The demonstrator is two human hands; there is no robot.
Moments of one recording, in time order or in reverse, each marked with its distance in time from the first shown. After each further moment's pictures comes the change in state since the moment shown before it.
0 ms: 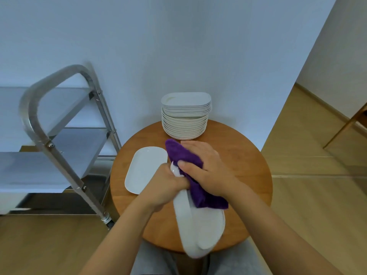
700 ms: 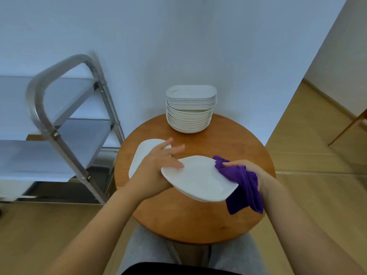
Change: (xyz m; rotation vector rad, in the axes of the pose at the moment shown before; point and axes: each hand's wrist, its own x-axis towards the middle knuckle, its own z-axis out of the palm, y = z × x) left_hand 0.002 -0.020 -0.042 0.731 0.015 0.513; right_hand -0.025 0.061 -0.039 0.922 -0.049 1.200
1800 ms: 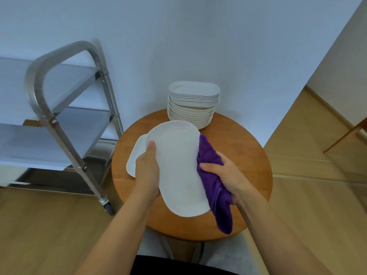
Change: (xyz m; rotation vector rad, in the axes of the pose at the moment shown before) left_hand 0.004 0.012 0.029 -1.024 0.669 -0.958; right_hand 0.000 0.026 0.046 -0.007 -0.184 -0.421
